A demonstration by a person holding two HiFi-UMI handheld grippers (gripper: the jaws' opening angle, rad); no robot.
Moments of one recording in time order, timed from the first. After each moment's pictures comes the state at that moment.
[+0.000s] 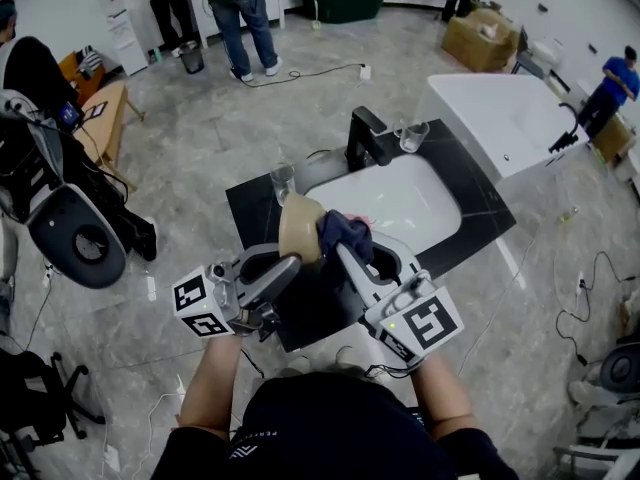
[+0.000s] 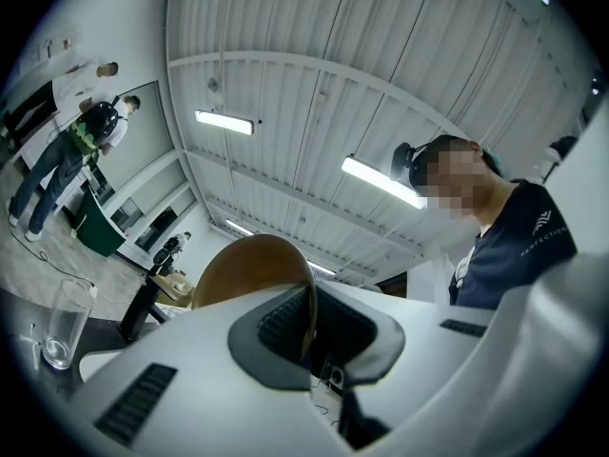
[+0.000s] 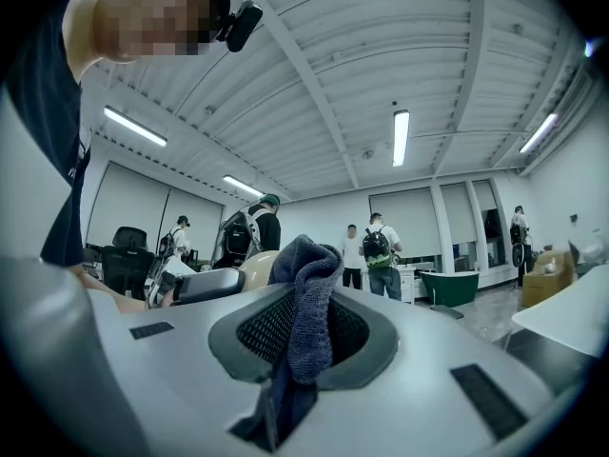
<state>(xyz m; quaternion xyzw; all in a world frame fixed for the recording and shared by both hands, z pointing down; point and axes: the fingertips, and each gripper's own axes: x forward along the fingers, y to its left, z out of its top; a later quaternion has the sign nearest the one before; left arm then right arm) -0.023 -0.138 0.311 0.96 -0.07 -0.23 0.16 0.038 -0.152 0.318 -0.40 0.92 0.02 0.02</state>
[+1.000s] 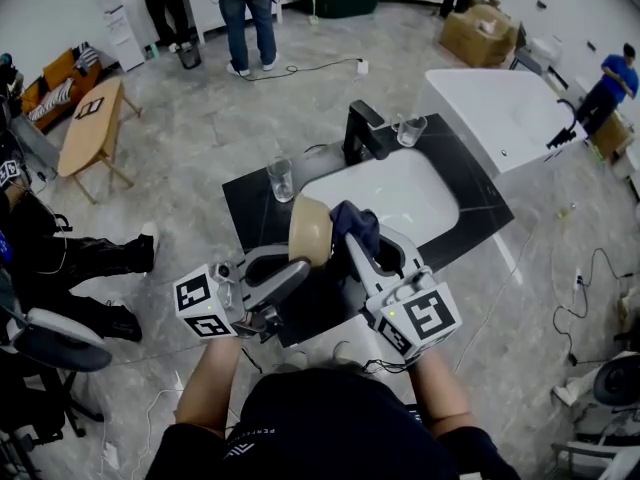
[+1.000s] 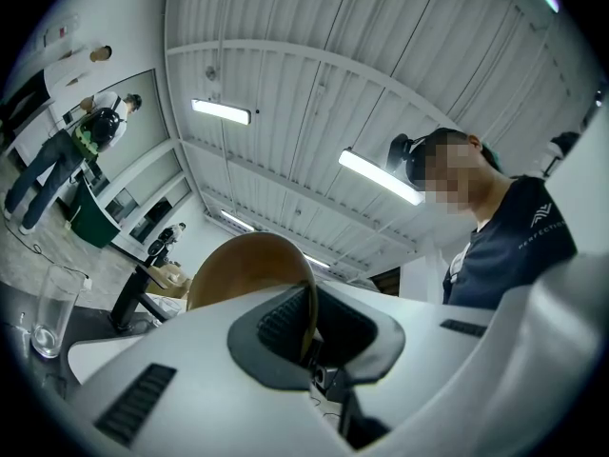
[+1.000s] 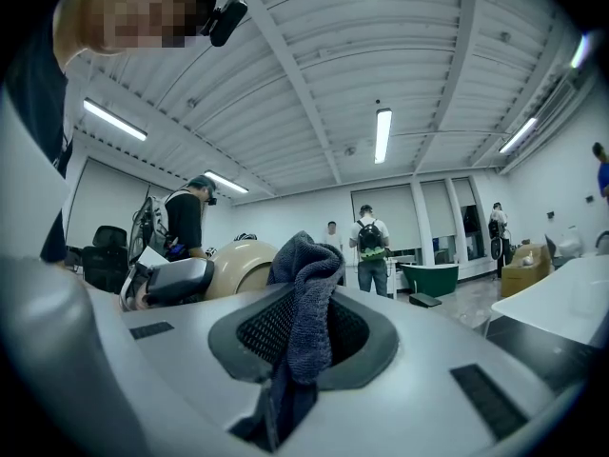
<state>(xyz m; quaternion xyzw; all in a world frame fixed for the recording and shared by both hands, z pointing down) -0.006 -0.123 0.313 0.96 -0.05 -0.21 0.16 0.059 -0.161 0.332 -0.45 0.89 -0.01 0.01</state>
